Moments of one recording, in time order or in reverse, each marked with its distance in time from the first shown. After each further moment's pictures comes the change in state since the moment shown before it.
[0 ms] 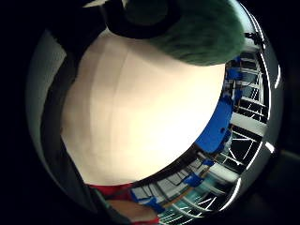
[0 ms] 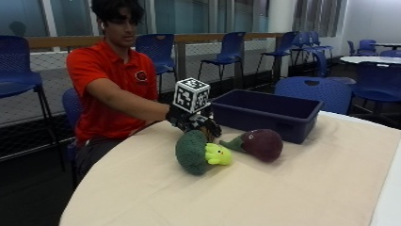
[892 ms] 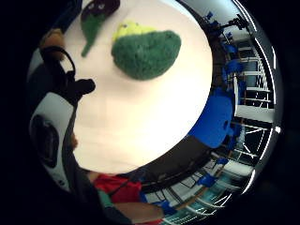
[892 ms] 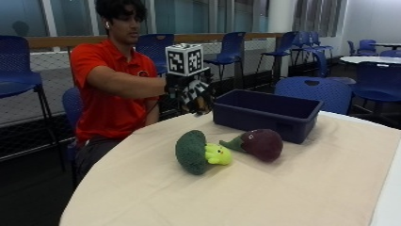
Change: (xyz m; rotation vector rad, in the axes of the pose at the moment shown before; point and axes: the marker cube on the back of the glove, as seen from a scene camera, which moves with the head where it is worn) arm 0.004 0.019 -0.116 0.192 -0.113 0.043
